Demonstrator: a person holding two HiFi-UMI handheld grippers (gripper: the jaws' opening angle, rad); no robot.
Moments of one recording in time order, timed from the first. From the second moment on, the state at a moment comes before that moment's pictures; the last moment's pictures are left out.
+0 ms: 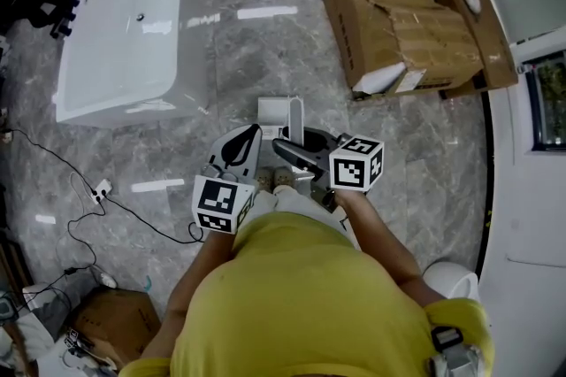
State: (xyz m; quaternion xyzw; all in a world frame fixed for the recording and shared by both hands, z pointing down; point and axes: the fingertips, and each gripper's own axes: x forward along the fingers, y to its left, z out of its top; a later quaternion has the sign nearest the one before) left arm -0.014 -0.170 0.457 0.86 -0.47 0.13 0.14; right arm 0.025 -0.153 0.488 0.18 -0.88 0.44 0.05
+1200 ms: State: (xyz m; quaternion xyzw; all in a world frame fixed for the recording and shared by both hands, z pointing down) left arm -0.016 -0.172 0.451 0.86 -0.47 0.13 0.14; right arm 0.033 -0.154 0.440 0.17 -0.89 0.41 0.06
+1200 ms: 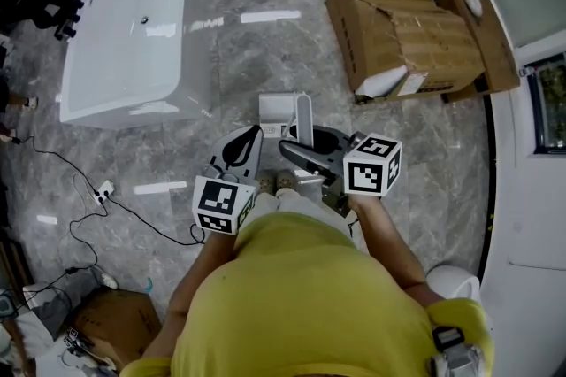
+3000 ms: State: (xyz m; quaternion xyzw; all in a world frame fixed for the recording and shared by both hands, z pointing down) left arm -0.030 -0.174 0.475 0.85 -0.47 0.14 0.17; right arm 0.061 -0.200 0.653 0.32 -0.79 0.46 0.25
